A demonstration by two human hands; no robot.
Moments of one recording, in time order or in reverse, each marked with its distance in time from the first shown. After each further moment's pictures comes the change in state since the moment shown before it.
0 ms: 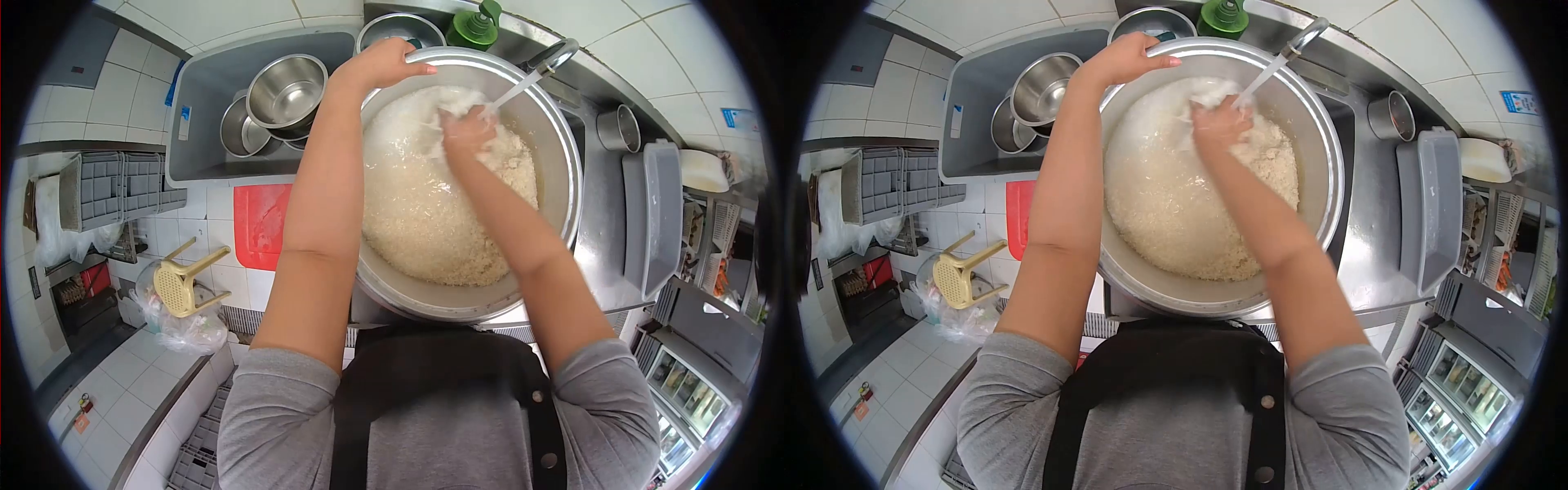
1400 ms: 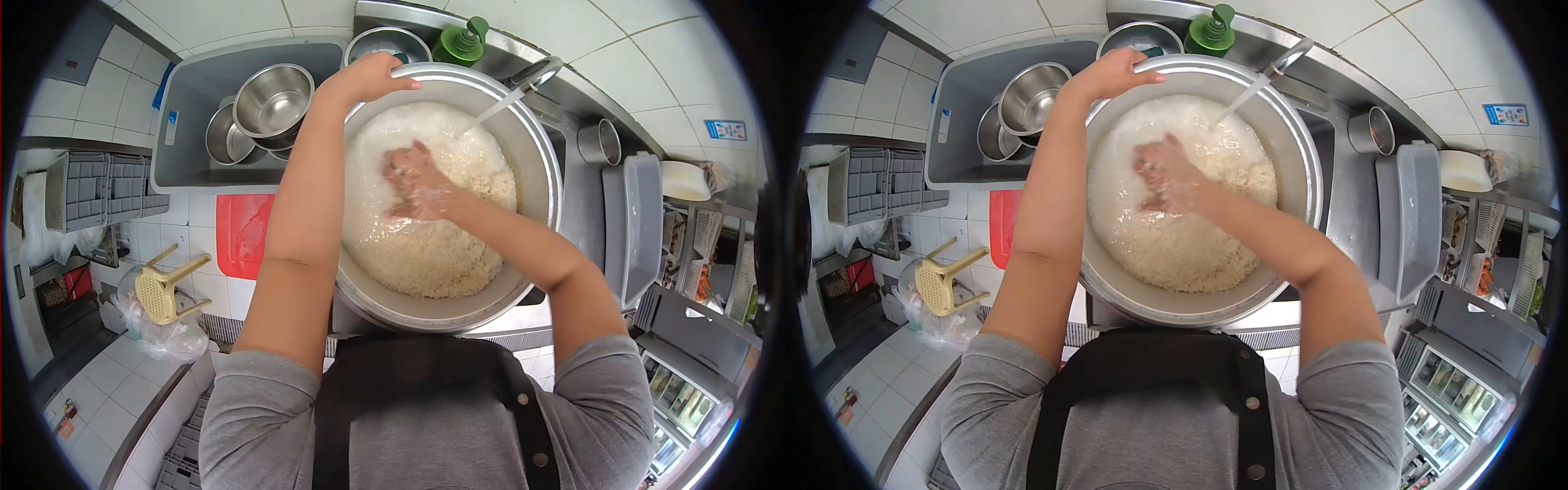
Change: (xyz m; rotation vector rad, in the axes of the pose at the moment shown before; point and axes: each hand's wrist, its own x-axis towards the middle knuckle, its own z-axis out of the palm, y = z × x) left_hand 0.000 -0.003 0.001 -0.037 0.013 0.052; right_hand -0.051 0.022 -0.052 -0.491 -0.511 -1.439
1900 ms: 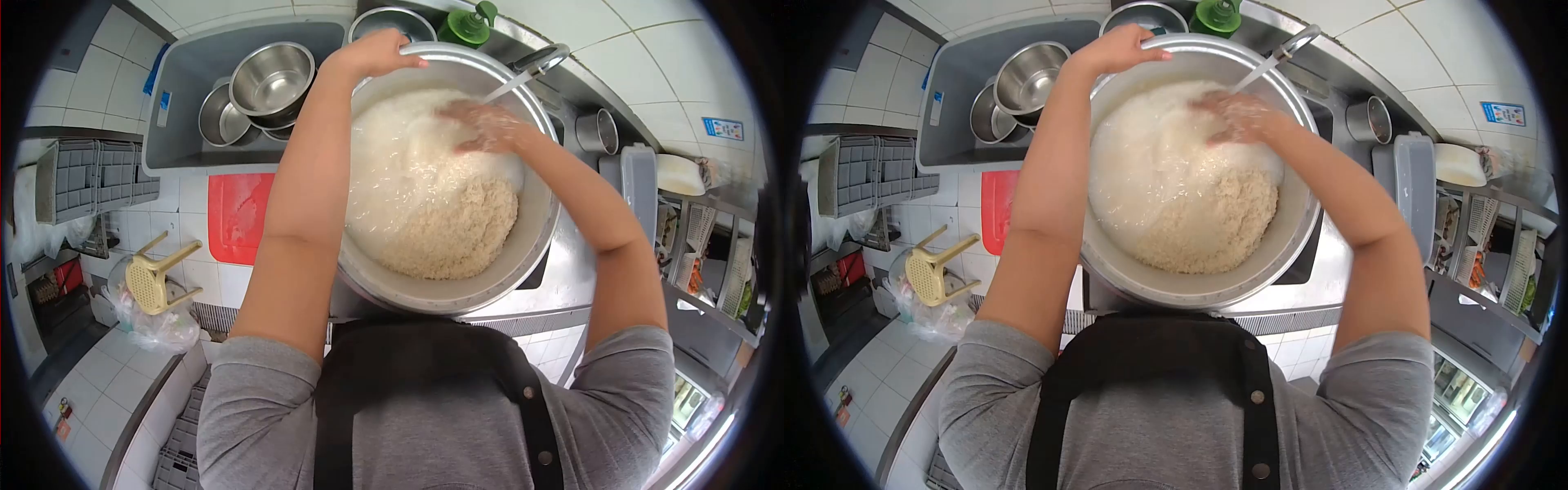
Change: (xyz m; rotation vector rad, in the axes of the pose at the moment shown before) left_hand -0.001 0.000 -0.001 0.026 -0.002 0.011; right_hand -0.039 0.100 -0.063 -0.097 -0.343 0.145
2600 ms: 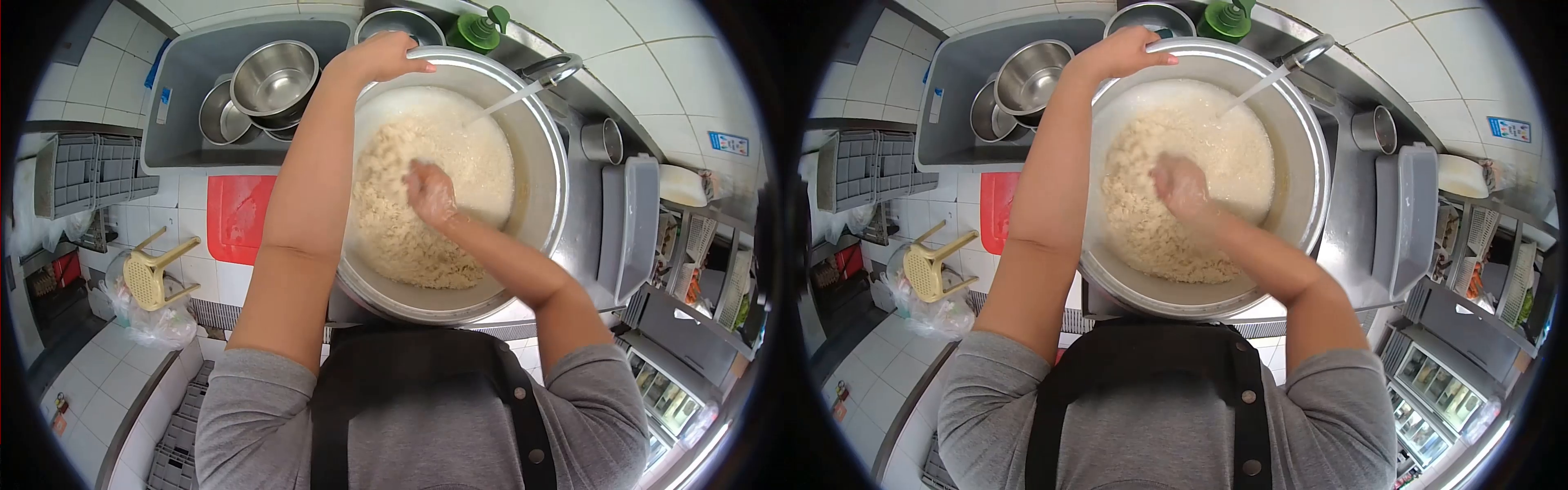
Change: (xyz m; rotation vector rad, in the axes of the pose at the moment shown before) left_hand -0.005 0.009 -0.006 0.040 -0.006 -0.020; right_hand 0.033 -0.139 0.072 1.215 0.159 0.352
